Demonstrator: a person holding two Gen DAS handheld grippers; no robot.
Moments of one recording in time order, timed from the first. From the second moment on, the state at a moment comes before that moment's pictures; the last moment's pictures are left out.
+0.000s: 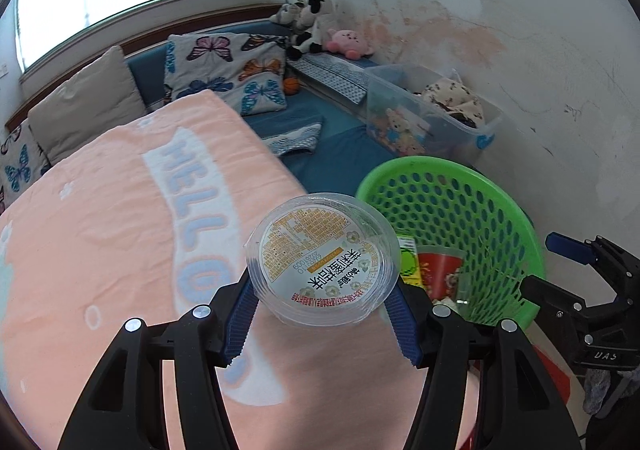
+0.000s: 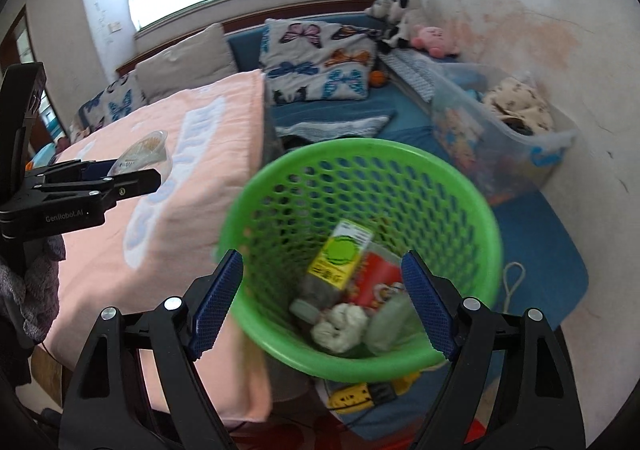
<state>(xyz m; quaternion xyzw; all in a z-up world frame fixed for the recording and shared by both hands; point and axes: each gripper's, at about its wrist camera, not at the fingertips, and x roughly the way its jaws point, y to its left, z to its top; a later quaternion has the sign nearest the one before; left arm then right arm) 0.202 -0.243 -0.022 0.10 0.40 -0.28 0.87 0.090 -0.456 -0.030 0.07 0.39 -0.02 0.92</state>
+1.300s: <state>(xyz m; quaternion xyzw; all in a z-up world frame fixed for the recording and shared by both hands) 0.169 -0.228 -0.022 0.09 0.40 -0.27 0.87 0.057 -0.443 -0.029 0.11 0.37 -0.02 0.92</state>
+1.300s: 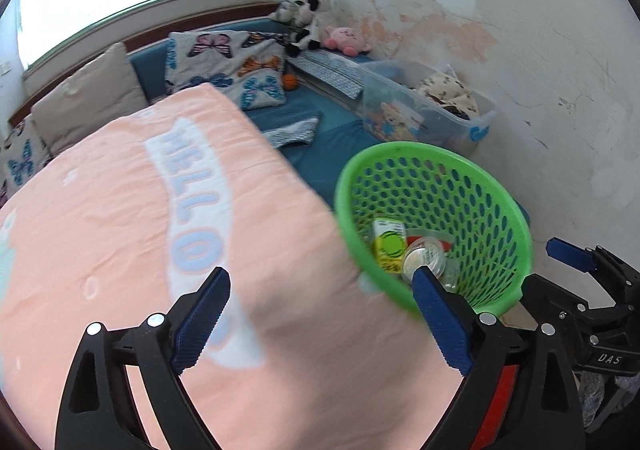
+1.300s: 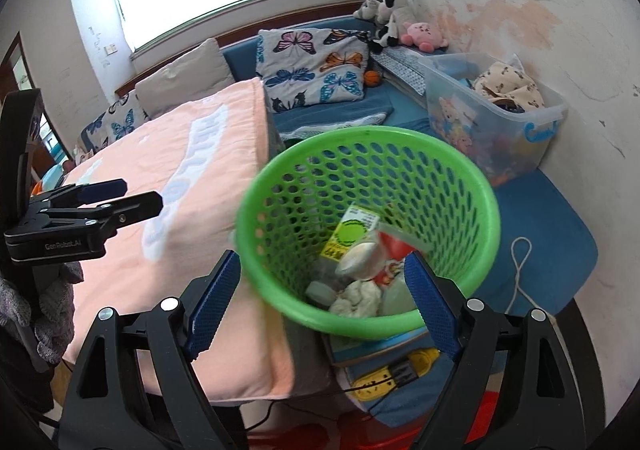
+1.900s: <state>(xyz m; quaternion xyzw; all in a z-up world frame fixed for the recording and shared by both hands) 0.118 -0.114 -0.009 0.08 0.38 -0.17 0.91 0.034 -0.353 -0.018 0.06 0.36 0.03 0.93</state>
